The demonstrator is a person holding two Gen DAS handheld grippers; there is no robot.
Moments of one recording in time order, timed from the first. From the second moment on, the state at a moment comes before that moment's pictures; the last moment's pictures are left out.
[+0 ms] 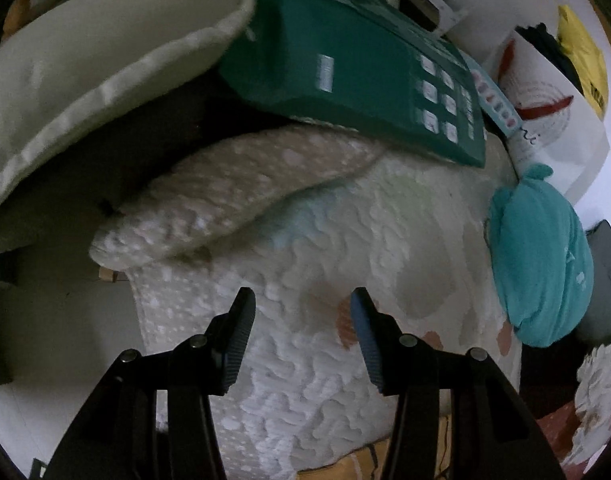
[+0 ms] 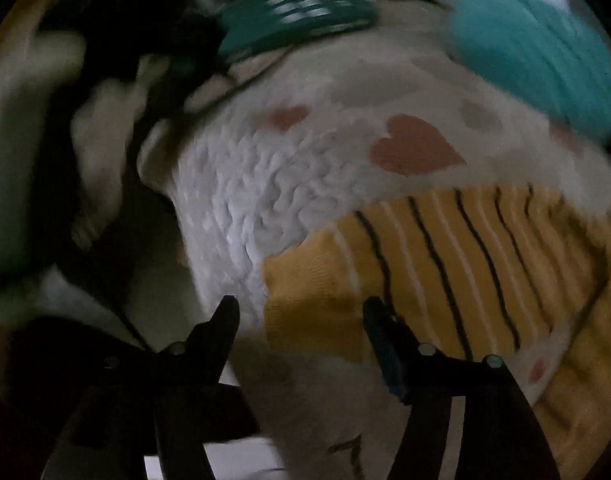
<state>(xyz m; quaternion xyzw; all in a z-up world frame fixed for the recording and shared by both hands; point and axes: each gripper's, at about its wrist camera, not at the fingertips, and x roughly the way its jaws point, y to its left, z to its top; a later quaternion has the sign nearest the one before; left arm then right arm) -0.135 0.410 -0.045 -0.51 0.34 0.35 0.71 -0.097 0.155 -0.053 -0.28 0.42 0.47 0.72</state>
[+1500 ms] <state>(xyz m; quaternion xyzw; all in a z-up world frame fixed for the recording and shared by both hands) 0.048 0.167 -0.058 -0.32 0.52 0.08 0.78 0.170 -0.390 0.005 0.14 0.53 -0.11 0.83</state>
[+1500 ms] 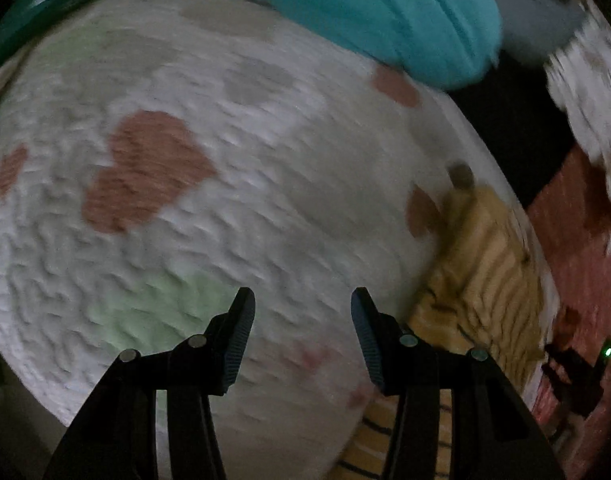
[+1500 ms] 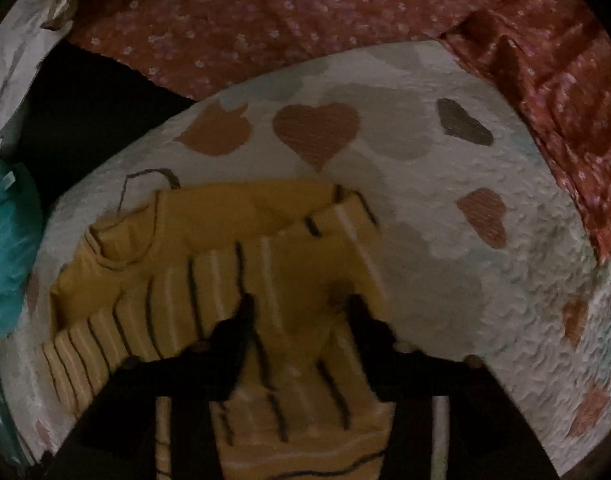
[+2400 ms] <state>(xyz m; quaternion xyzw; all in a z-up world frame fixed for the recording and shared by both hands) -0.111 0.023 -0.096 -0.23 0.60 -0.04 0.77 -0.127 -0.379 -0.074 0.25 0.59 0.07 0.77</state>
